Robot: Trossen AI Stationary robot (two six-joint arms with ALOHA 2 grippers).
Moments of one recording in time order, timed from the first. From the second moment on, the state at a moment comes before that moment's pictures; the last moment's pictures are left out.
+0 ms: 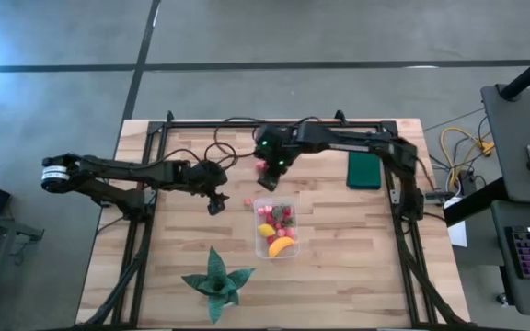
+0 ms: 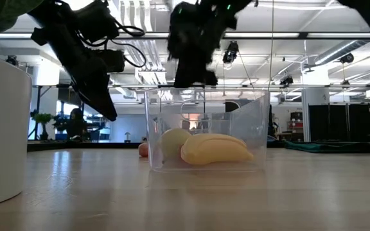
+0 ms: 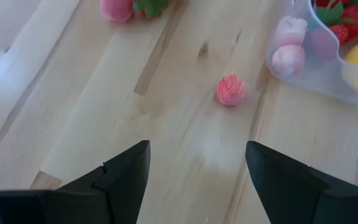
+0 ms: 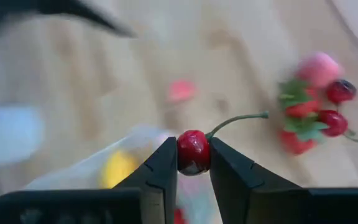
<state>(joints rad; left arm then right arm) 0.16 1.19 0.65 -0.37 -0.09 -0.21 -0.24 2.01 1.79 -0.88 -0.30 0.27</state>
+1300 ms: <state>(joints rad) 0.16 1.19 0.65 -0.37 -0.09 -0.34 -0.23 1.93 1.78 -1.06 0.02 0.23</state>
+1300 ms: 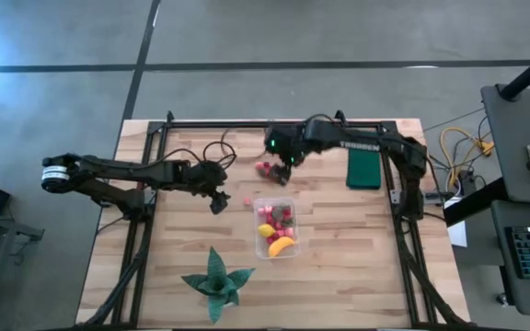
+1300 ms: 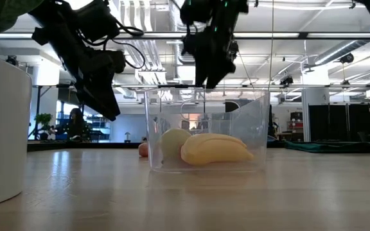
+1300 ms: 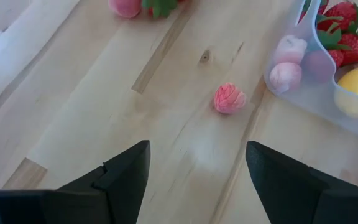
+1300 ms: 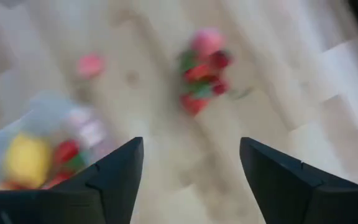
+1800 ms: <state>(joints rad) 0.16 1.19 0.65 -0.34 -0.08 -0.33 -0.39 2.15 1.79 -0.93 -0.04 0.06</state>
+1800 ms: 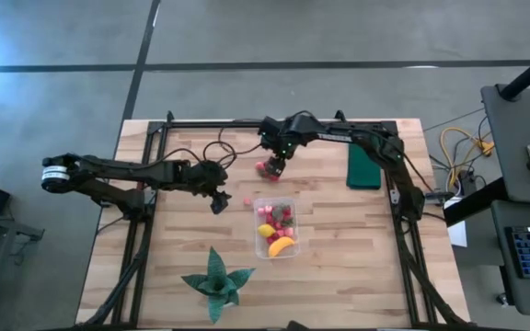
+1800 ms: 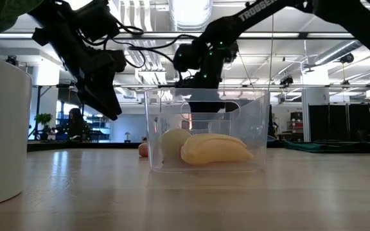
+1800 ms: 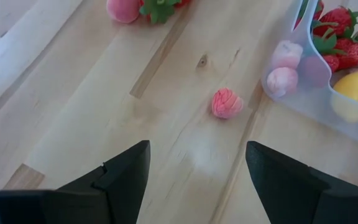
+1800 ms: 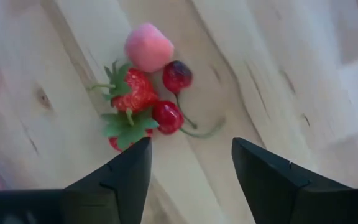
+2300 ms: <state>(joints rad) 0.16 1.19 0.65 -0.35 -0.08 -0.33 -0.39 2.24 1.86 -0.93 -0.09 -0.17</state>
